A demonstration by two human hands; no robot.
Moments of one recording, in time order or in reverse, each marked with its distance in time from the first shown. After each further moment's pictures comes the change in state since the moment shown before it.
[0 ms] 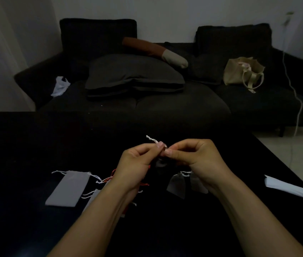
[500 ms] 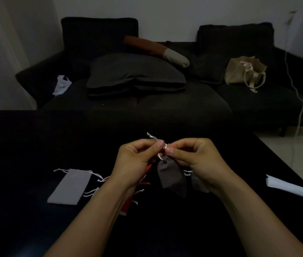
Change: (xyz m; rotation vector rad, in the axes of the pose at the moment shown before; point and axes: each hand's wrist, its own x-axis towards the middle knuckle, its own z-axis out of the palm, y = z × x) left_hand 0.002 0.006 -0.003 -0.022 0.071 0.093; right_hand -0.002 0.000 0.005 0.057 -0.064 -0.014
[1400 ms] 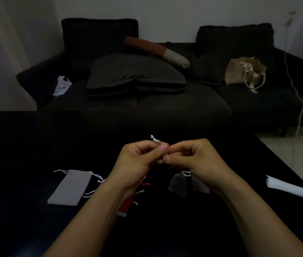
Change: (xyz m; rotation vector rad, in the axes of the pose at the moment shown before) left_hand -0.004 0.005 -0.003 0.078 -0.138 0.006; right_hand -0.001 -0.002 -0.004 -0.114 -0.084 0.007
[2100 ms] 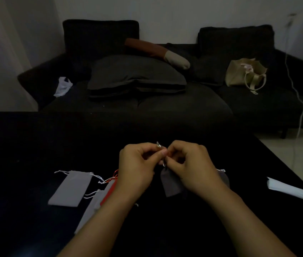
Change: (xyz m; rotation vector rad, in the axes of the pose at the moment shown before) left_hand 0.000 -0.008 0.005 0.472 0.197 0.249; right_hand 0.003 0.009 0.011 -0.715 0.176 -0.227
